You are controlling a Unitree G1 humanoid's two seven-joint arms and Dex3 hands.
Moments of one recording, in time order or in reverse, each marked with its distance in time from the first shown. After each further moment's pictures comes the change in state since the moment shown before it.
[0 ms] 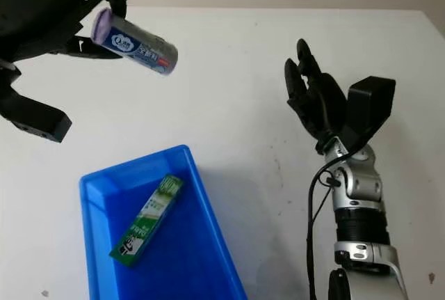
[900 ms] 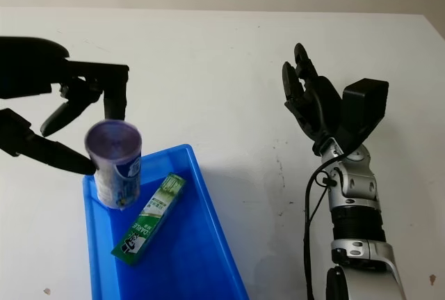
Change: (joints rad) left arm 0.303 0.173 0.390 -0.725 -0.772 0.836 -1.097; right arm -0.016 0.007 0.009 0.061 -0.011 -0.039 0.006
